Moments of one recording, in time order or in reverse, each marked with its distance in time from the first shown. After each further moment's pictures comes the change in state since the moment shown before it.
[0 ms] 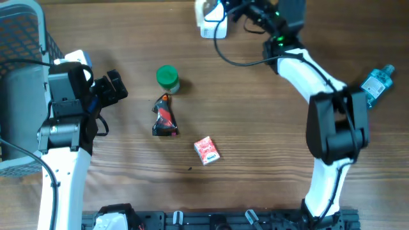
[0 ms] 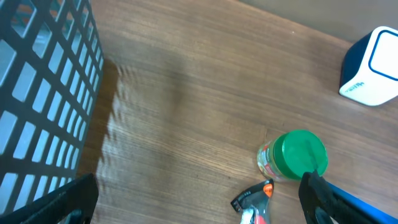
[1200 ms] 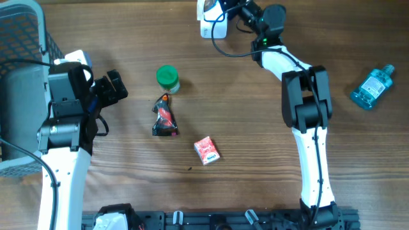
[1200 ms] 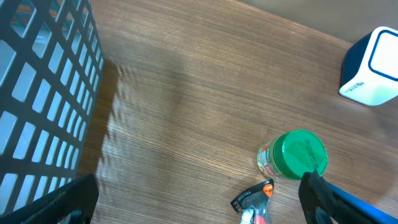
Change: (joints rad) left arm 0.000 0.000 0.000 0.001 0.000 0.000; right arm 0.002 0.463 0.385 0.069 0.117 0.066
